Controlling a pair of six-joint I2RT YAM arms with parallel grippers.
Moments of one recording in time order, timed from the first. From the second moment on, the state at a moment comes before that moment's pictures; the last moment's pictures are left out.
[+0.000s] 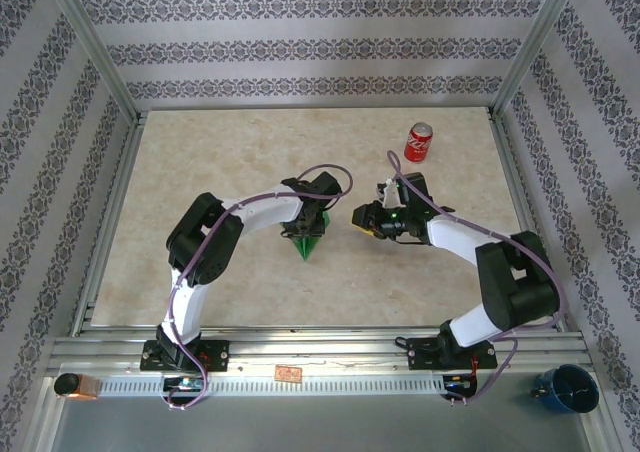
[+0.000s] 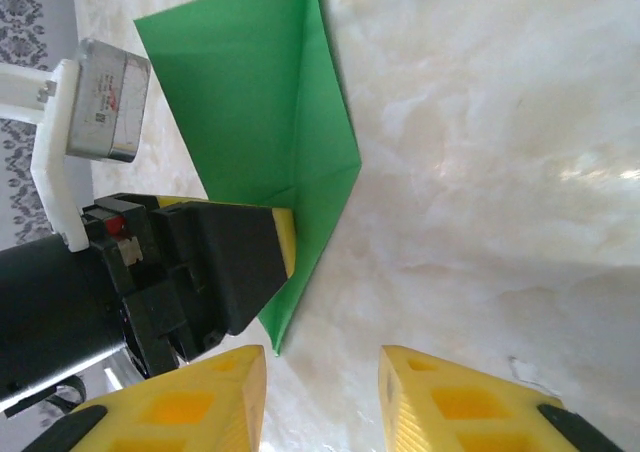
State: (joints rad) left arm -0.70 2.06 1.46 -0.80 -0.15 -0.77; right arm 0.29 1.49 0.72 -0.10 -0.65 0.69
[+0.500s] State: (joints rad) left arm -0.67 2.08 1.51 -0.81 -0.18 -0.78; right arm 0.22 1.08 0.68 -0.23 -0.22 0.45
